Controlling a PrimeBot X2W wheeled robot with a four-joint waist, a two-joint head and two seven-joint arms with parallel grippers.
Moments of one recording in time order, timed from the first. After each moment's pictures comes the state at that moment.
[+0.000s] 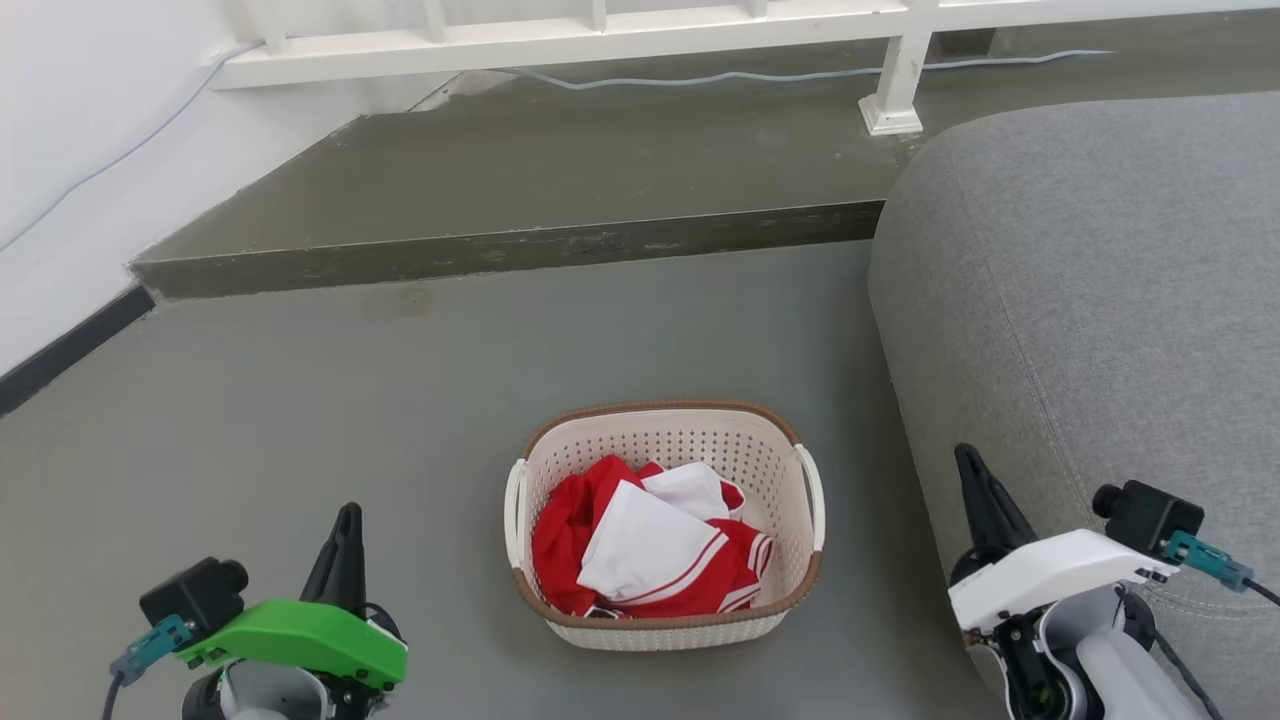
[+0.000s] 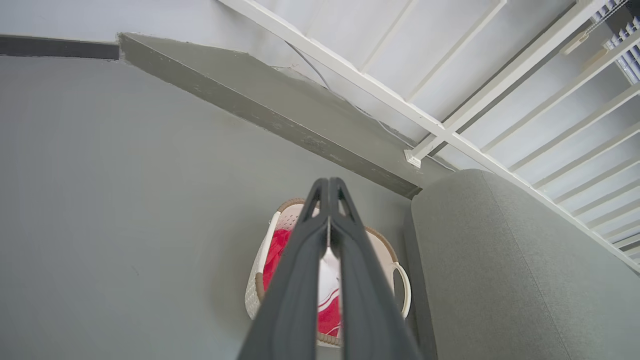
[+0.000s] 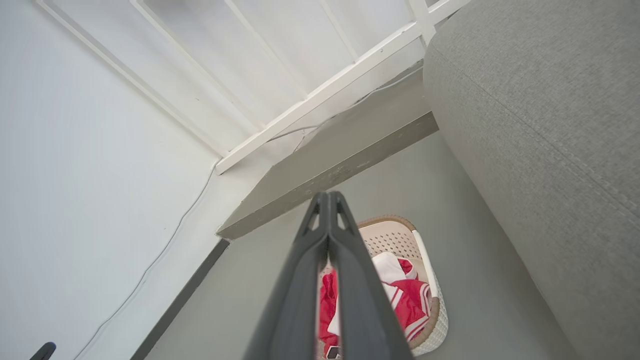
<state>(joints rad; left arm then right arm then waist) -0.06 0.04 -0.17 0.34 -0.77 -0.06 -0.15 -0.04 -0.10 0.25 0.30 0.74 0.01 -0.17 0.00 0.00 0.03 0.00</state>
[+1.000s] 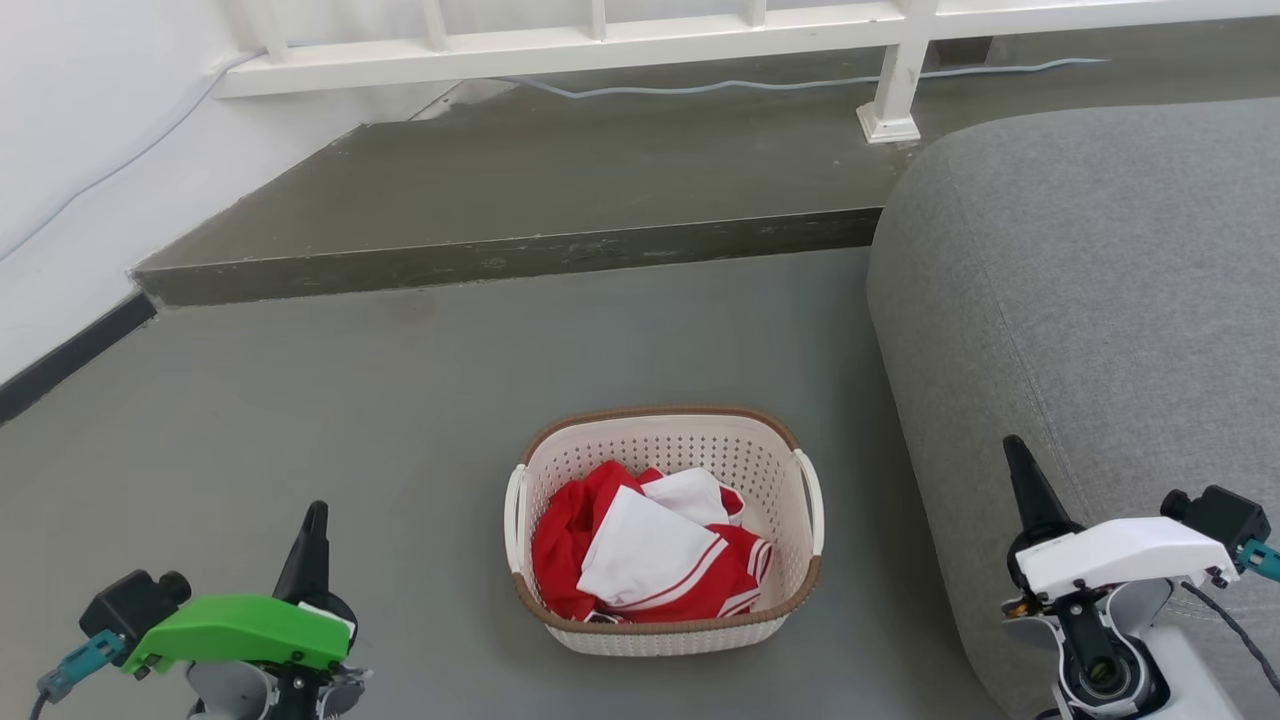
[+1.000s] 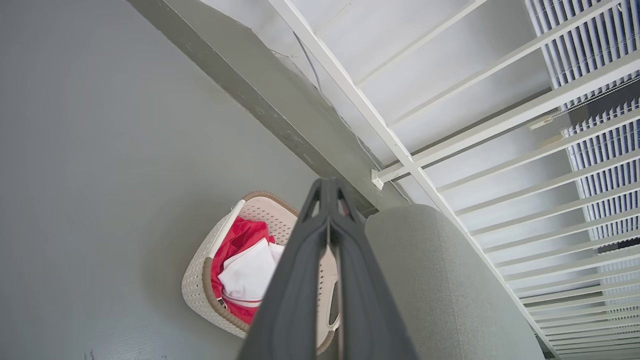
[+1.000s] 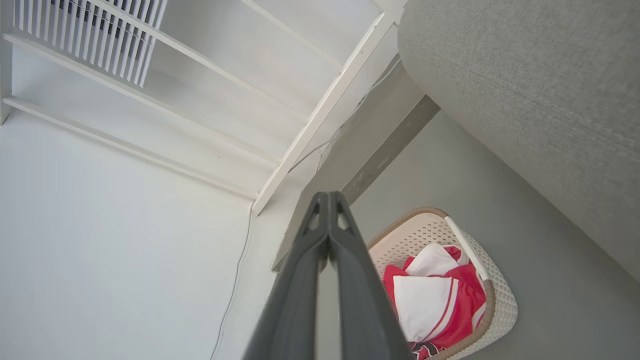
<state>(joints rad) -0.06 0.04 -0.08 0.32 -1.06 -0.08 -0.06 -0.04 -0.09 0.13 0.29 1.06 0.04 -0.08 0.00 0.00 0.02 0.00</state>
